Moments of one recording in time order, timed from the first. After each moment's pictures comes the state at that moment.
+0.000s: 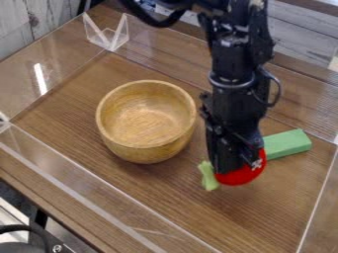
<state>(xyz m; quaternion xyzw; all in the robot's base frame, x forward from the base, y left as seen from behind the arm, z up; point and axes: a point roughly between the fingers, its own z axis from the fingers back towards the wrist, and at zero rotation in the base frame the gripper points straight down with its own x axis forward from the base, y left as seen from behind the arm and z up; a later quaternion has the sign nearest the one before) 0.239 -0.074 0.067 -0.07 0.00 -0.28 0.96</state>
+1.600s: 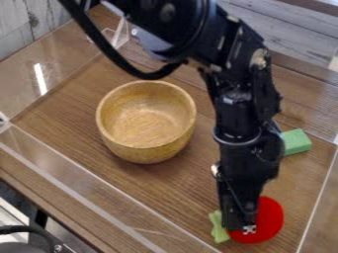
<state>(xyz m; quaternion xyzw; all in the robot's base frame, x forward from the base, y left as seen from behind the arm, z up) 0.199 -0.108 0.042 -0.11 -0.01 -0.44 0.89</state>
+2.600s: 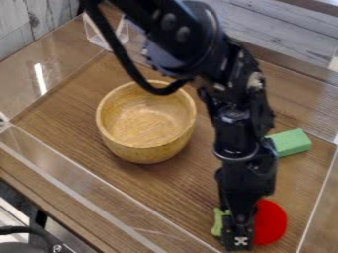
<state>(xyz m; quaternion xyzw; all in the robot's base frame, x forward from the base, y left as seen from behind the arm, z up) 0.200 -0.115 0.019 -0.12 -0.01 -0.50 0.86</state>
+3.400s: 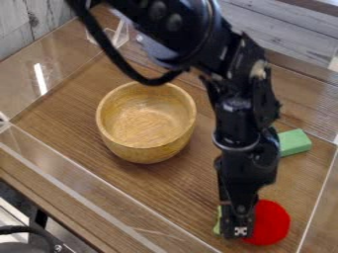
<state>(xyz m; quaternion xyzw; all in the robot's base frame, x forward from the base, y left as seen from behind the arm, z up) 0.202 -0.105 0.042 -0.09 -0.03 -0.48 0.87</state>
